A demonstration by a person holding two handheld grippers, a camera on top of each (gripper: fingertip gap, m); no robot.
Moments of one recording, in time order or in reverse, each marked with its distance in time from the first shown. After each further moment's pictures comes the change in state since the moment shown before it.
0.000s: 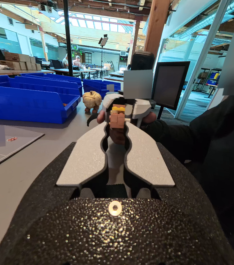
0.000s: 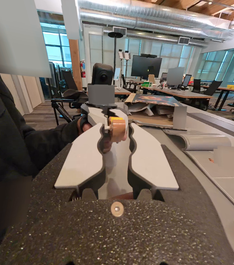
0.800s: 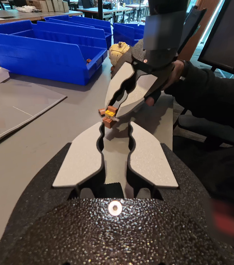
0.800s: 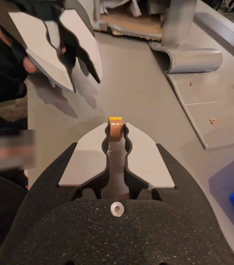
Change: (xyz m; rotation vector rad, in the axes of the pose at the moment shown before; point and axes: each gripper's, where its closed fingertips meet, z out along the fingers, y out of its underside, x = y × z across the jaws) left arm -0.028 0.043 0.004 -0.331 -0.262 0.014; right arm 0.051 0.087 -0.041 -0.643 0.123 -0.026
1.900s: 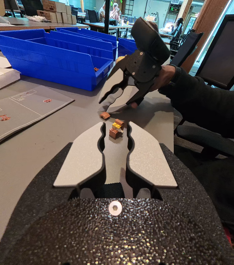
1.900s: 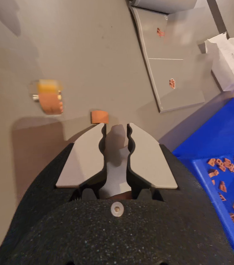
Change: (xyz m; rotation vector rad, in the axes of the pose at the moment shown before) left arm -0.014 -0.008 -0.010 0.072 -0.009 -0.066; right arm 0.071 0.054 -0.010 -0.334 0.244 -0.138
